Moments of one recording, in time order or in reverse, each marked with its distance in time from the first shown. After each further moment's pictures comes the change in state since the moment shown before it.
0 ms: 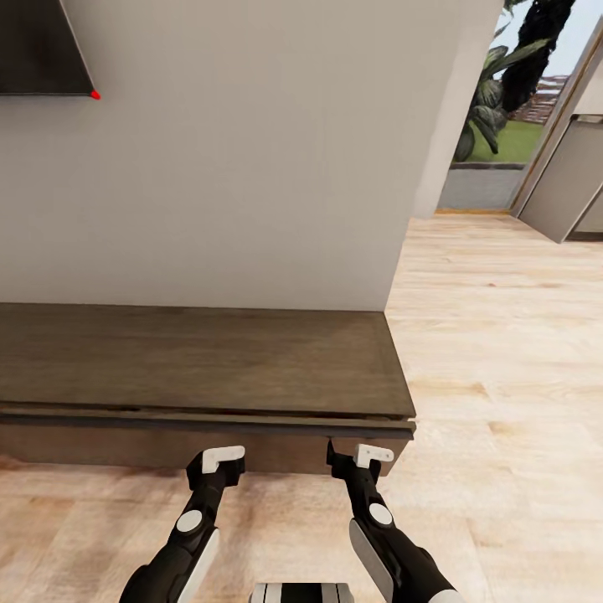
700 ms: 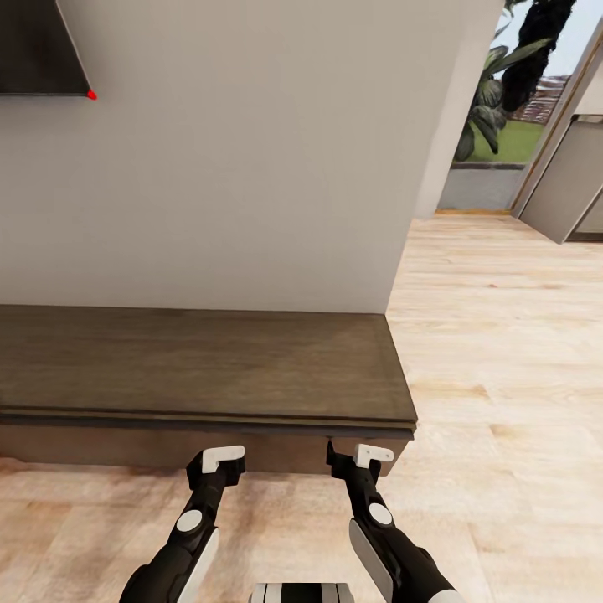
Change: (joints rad) left arm 0.000 0.000 0.000 -0.002 0.000 0.000 0.000; right arm 0.000 0.001 0.000 0.000 0.002 0.000 0.000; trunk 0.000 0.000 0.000
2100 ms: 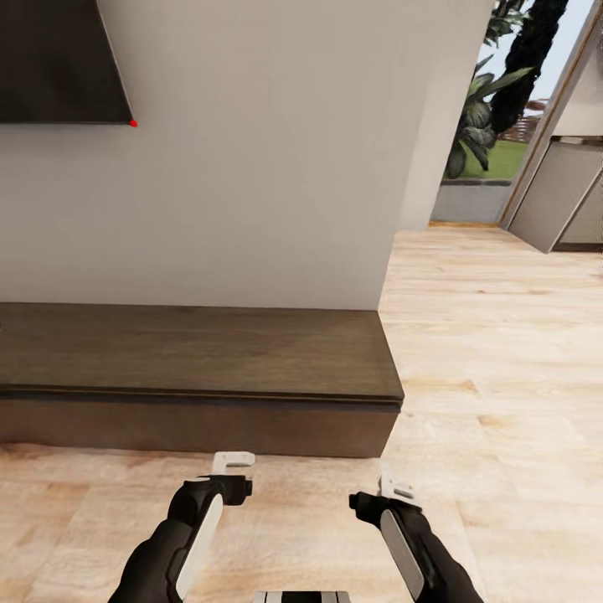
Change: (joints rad) left arm -0.003 -0.037 0.027 -0.249 0.052 0.805 -0.006; right arm 0.081 -0.017 -0.275 -0.182 -0.014 0.727 -0.009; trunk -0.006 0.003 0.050
